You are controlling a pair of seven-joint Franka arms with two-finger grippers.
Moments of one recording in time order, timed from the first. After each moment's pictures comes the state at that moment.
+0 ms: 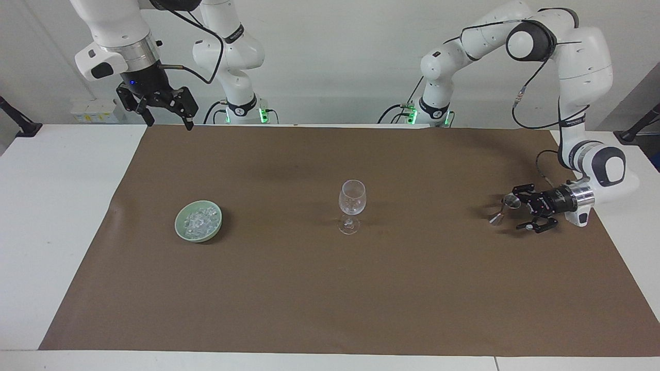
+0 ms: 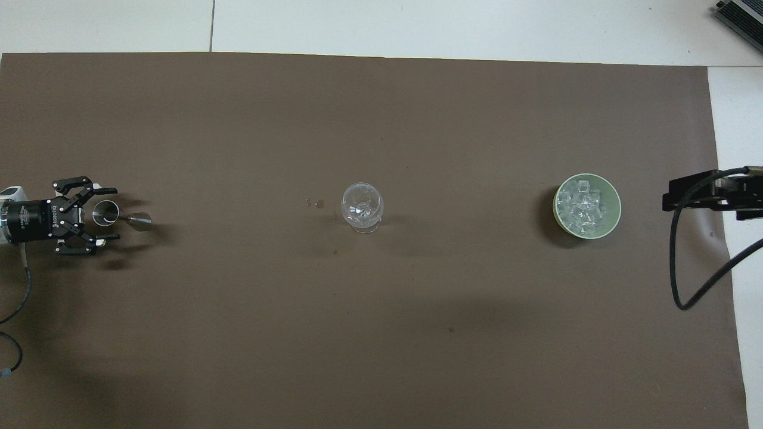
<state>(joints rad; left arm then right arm) 0.57 0.62 -0.05 -1.75 -1.04 1.52 -0.71 0.03 -0.06 -0.03 -1.56 -0.01 1.51 0.14</state>
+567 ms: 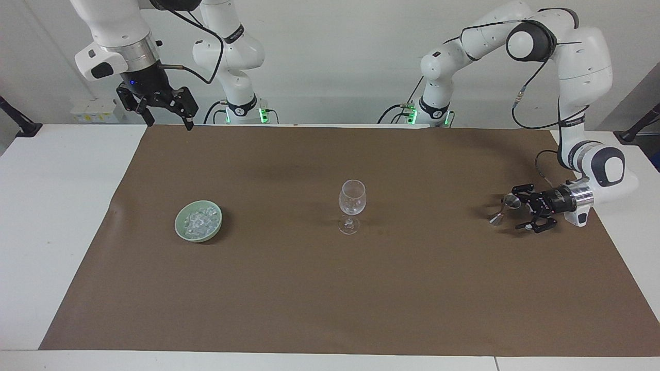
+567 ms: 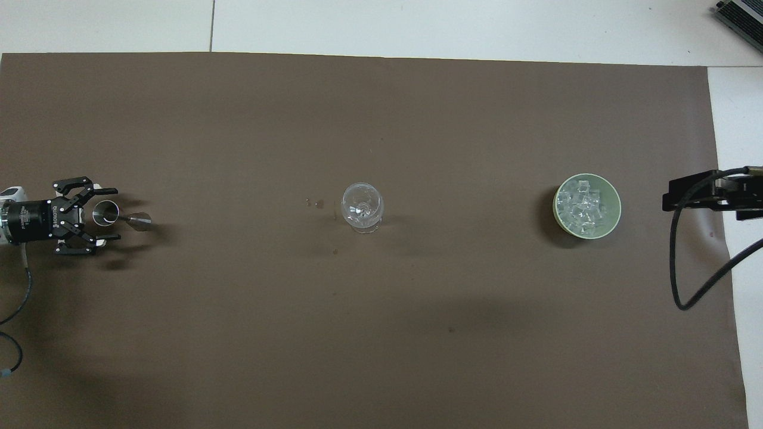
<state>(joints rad) 0.57 0.62 -0.05 -1.75 -1.04 1.52 -0.71 0.03 -0.06 -0.03 -1.56 -0.01 1.51 0.14</state>
